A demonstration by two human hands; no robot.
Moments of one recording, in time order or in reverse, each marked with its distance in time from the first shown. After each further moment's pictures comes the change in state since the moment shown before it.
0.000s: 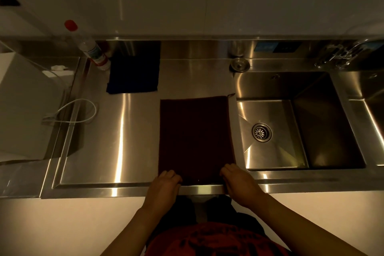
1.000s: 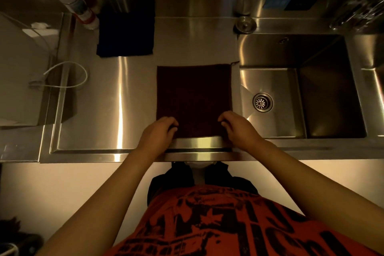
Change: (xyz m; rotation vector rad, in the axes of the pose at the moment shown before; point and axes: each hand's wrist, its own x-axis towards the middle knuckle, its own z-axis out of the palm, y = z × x) left_hand 0.054 0.017 -0.068 -0.148 -0.027 -0.128; right_hand 0.039 0.004 -0.049 0.332 0.131 0.080
